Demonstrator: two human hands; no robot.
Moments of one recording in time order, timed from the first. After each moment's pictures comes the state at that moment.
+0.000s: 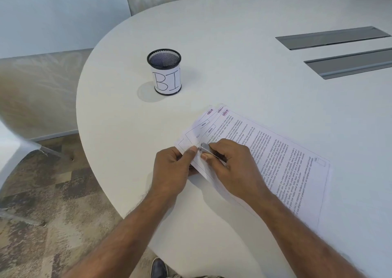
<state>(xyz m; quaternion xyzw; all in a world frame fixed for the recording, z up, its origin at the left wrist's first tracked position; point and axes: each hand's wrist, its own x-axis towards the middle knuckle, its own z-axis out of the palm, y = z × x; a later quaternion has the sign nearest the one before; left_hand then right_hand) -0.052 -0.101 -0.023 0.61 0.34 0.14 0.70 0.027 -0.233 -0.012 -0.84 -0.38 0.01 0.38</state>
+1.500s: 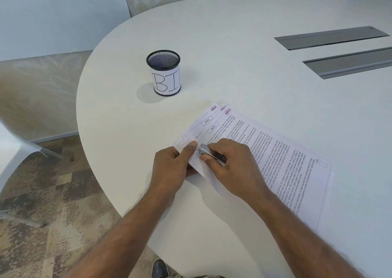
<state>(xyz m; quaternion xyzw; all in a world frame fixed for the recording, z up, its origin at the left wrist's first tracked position) -0.050 -0.098 -0.019 0.60 0.34 0.11 0.72 0.026 -0.234 -0.008 -0.84 -0.37 0.01 0.39</state>
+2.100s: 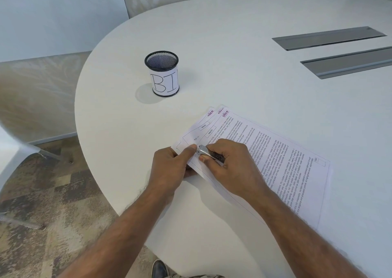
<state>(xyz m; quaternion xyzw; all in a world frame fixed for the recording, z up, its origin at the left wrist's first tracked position) -0.045 -0.096 -0.018 0.59 0.36 0.09 0.72 0.029 -0.235 -0.009 -0.84 -0.37 0.04 0.39</state>
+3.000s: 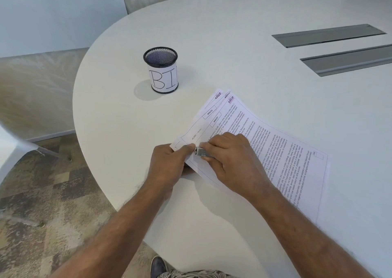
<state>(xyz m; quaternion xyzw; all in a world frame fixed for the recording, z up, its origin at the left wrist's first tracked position) -0.047 -0.095 -0.015 0.60 0.34 0.09 0.72 0.027 -0.241 0.003 -0.84 -0.50 -0.12 0.20</state>
